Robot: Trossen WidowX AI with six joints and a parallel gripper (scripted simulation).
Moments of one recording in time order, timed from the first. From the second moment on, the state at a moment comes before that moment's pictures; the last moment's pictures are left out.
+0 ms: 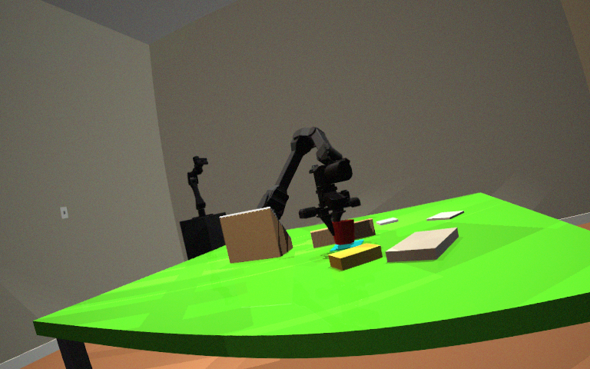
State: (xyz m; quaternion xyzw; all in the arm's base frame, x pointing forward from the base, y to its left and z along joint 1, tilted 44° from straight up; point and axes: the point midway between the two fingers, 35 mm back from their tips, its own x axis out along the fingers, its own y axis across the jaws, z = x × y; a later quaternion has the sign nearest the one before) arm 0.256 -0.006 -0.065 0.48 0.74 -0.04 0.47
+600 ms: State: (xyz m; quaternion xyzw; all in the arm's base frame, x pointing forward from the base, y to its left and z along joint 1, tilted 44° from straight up) arm 0.256 -0.007 -0.065 0.48 0.74 -0.04 0.47
